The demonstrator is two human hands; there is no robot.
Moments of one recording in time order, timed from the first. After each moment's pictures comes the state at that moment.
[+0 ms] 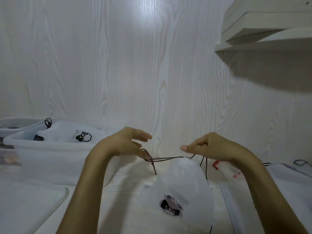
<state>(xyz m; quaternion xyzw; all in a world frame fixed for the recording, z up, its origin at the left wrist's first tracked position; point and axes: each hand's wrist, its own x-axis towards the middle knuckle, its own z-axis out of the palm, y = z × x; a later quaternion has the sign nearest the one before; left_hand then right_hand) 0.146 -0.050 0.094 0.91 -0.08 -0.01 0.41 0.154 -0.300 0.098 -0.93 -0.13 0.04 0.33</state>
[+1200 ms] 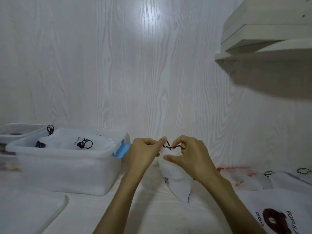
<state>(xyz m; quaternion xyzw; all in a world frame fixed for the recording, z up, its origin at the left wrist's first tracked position) 0.165 -0.107 0.059 0.79 0.03 0.22 0.57 0.166 -0.248 0.064 -0.88 -0.18 -0.25 0.35</state>
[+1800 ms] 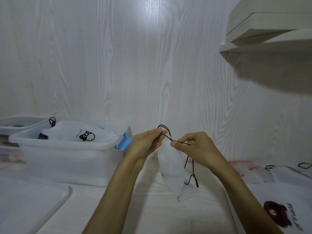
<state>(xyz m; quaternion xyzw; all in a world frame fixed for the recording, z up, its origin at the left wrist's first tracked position) 0.168 -0.097 0.060 0.59 0.00 0.06 0.81 0.164 -0.261 0.074 -0.87 -0.15 -0.13 0.44</state>
